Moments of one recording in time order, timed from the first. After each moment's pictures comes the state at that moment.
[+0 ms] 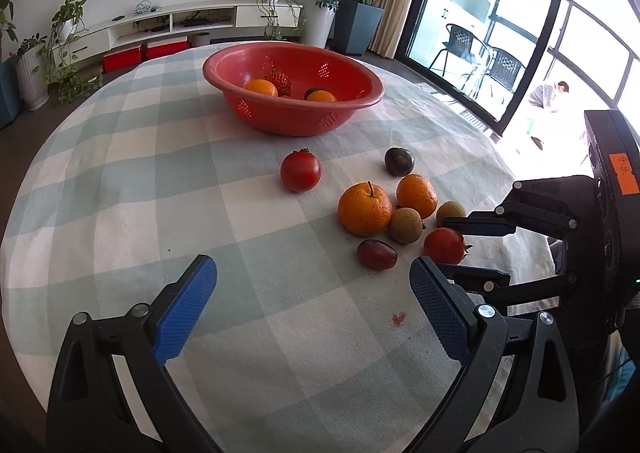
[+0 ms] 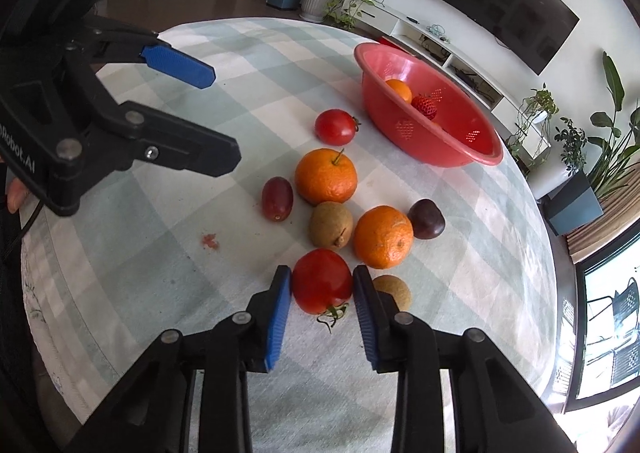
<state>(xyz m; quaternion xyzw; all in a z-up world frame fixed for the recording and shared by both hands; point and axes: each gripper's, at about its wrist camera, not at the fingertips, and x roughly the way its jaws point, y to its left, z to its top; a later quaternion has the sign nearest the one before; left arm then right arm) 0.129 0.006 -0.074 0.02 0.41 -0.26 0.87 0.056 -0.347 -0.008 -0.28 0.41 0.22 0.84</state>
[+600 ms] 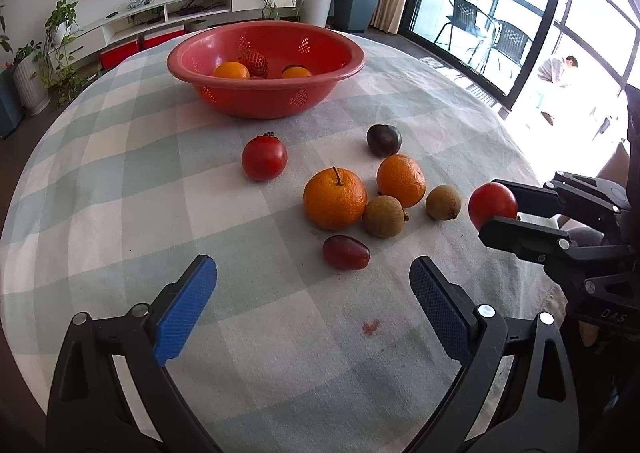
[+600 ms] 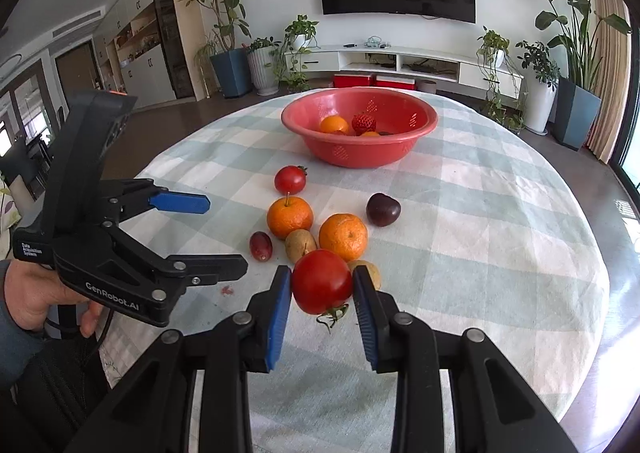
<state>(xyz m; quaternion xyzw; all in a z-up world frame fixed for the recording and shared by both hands) 0.132 -0.037 -0.083 0.06 0.44 -0.25 0.86 0.044 -0.415 0.019 -0.01 0.37 0.22 0.90</state>
